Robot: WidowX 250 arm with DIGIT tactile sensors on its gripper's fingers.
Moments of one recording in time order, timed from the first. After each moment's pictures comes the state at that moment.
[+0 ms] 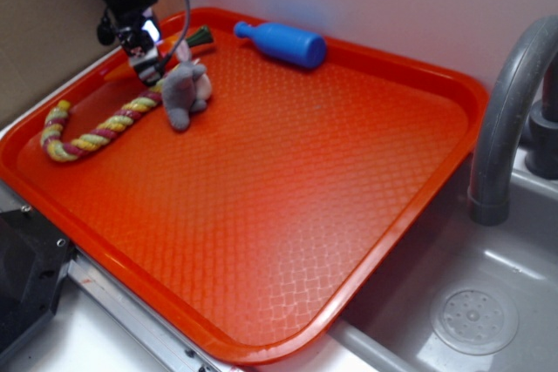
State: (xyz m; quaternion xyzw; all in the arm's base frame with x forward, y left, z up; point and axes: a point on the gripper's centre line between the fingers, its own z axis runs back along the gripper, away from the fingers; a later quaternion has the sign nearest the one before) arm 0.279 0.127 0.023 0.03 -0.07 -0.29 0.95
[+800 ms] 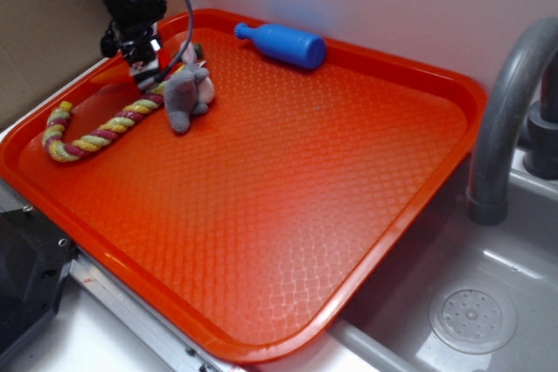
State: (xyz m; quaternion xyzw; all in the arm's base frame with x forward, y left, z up) arm 0.263 0.122 0.026 0.05 -0.02 -0.27 0.96
